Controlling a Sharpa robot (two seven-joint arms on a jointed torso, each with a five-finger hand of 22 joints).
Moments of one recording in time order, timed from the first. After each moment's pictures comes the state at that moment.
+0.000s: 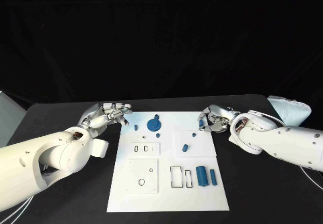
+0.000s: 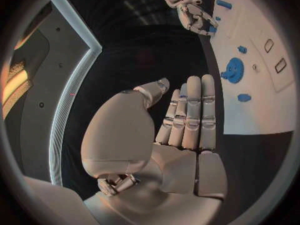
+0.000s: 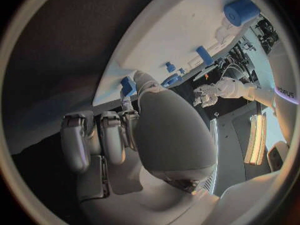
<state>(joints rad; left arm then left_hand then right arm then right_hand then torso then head) 1.18 -0.96 -0.03 1.63 -0.07 -0.31 0.39 1.32 -0.19 0.59 0.05 0.05 0.92 0.20 0.20 0.20 1.17 0.13 0.07 0.08 1.12 0.06 0.81 0.65 0.17 0.93 0.16 0.79 0.52 1.26 -0.90 -0.17 1.39 -1.31 -0.40 -0.03 1.48 -0.19 0.14 0.29 0.29 0.94 0.15 0.25 0.22 1.46 0.07 1.47 1.31 1.47 0.01 1.57 1.31 0.01 1.47 0.11 1.54 1.31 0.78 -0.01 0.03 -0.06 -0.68</state>
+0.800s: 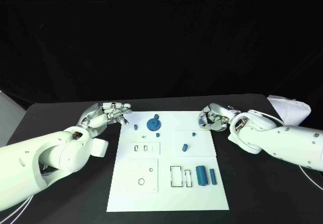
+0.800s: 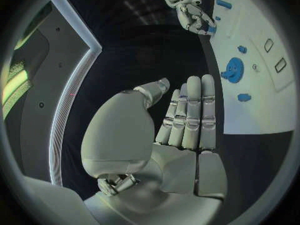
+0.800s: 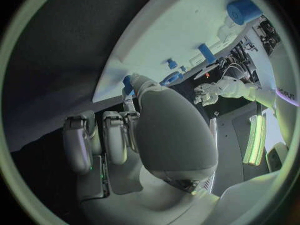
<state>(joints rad) 1.18 -0.96 -0.03 1.63 -0.07 -0.31 0.39 1.32 -0.19 0.59 0.05 0.05 0.92 0.20 0.20 0.20 1.17 0.13 0.07 0.08 1.12 0.06 0.81 0.65 0.17 0.93 0.16 0.79 0.52 1.26 -0.90 -0.17 1.39 -1.31 -0.43 -0.03 1.50 -0.15 0.34 0.26 0.20 1.01 0.12 0.31 0.22 1.47 0.04 1.50 1.31 1.46 -0.03 1.57 1.31 0.01 1.47 0.08 1.57 1.31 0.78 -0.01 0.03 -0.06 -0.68</state>
